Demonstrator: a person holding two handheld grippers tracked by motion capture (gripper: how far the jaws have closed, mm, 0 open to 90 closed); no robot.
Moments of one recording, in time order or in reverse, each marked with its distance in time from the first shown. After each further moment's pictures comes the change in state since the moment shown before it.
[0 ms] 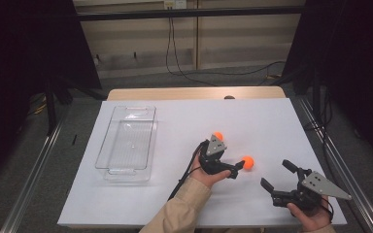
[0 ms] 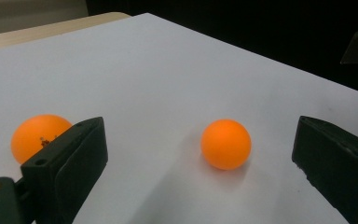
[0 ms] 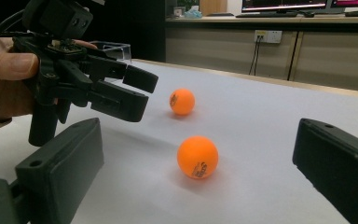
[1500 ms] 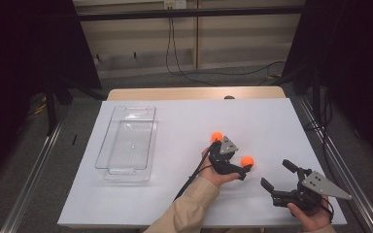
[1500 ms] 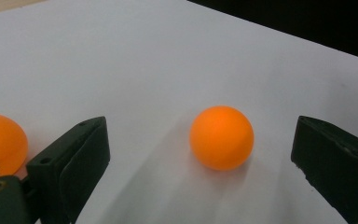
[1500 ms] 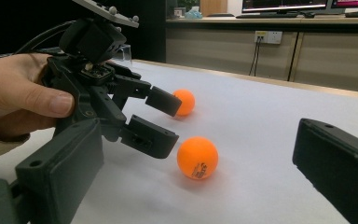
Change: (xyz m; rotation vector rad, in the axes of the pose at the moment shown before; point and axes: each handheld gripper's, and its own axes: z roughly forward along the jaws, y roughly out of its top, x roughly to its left) left arm -0.007 -0.004 0.033 0.108 -0.031 0.041; right arm 0.000 0.000 0.000 -0.003 -0.002 -0.001
